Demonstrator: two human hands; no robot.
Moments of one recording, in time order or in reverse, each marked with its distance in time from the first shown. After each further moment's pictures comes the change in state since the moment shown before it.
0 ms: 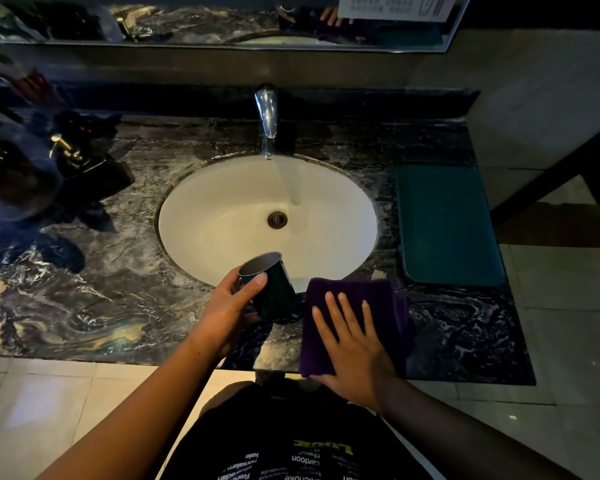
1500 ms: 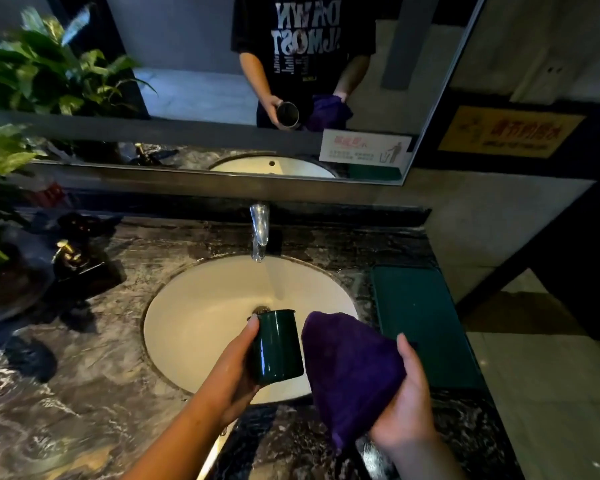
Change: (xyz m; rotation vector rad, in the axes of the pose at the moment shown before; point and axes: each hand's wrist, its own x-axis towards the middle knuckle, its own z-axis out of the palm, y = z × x) left_hand 0.024 0.065 0.034 -0.236 -0.232 -0.024; right_hand 0.013 0.019 -0.173 2.576 0.437 0.393
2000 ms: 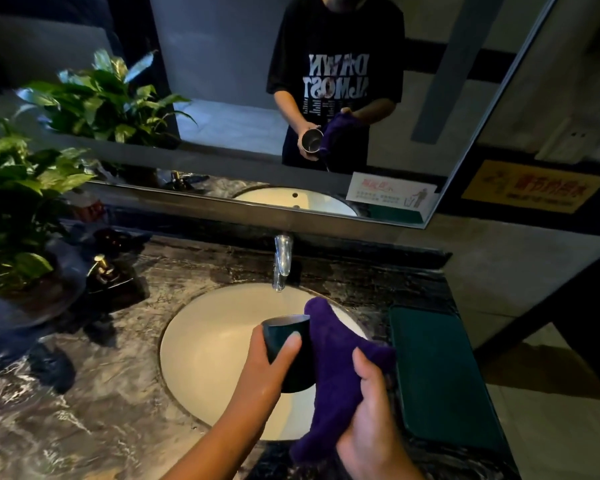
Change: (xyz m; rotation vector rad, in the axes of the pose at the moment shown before) left_hand -0.005 0.024 0.033 0.311 0.167 0.383; right_hand -0.005 0.033 0.096 -0.278 -0.134 -0.127
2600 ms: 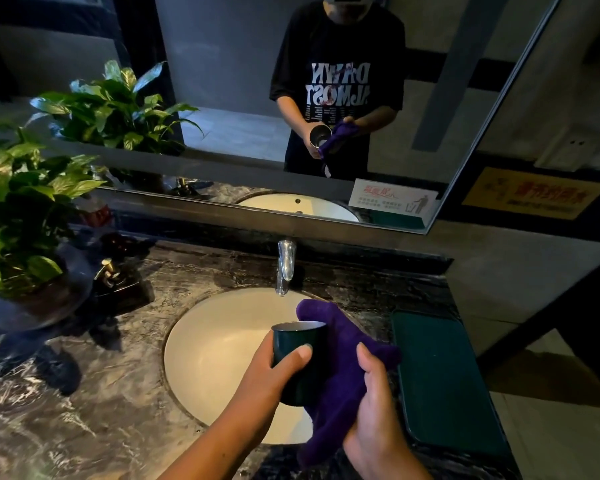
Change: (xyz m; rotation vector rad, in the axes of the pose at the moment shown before) left_hand -0.009 0.011 -0.004 -0.032 -0.135 -0.059; right_hand 0.003 -0.005 -0.001 -0.031 -0.043 0.021
